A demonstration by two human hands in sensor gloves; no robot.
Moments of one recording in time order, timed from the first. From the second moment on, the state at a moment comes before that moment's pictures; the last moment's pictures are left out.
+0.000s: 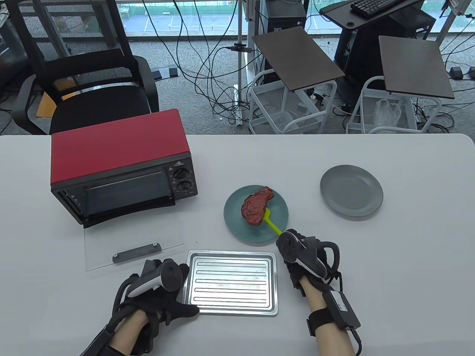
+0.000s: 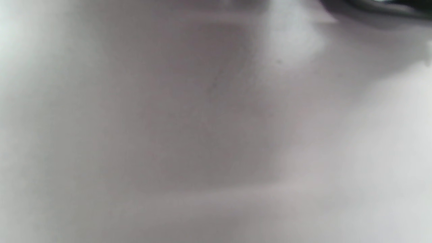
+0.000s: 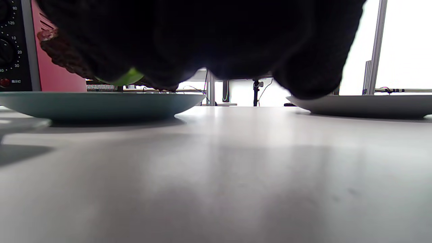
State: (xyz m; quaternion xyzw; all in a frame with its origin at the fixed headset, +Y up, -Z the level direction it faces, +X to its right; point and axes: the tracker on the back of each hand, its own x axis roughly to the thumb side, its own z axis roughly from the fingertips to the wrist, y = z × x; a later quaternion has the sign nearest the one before) left_hand -0.214 -0.793 -0.264 -0.37 -0.07 0.04 0.93; right_hand 0.137 -0.753 -0.348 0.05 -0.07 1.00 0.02
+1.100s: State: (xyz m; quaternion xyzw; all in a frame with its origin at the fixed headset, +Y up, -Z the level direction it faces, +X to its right) left_hand -0.214 -0.793 -0.265 -0.37 -0.07 0.04 0.93; right_hand 0.121 -0.729 -0.350 0.05 -0.02 0.99 -0.10
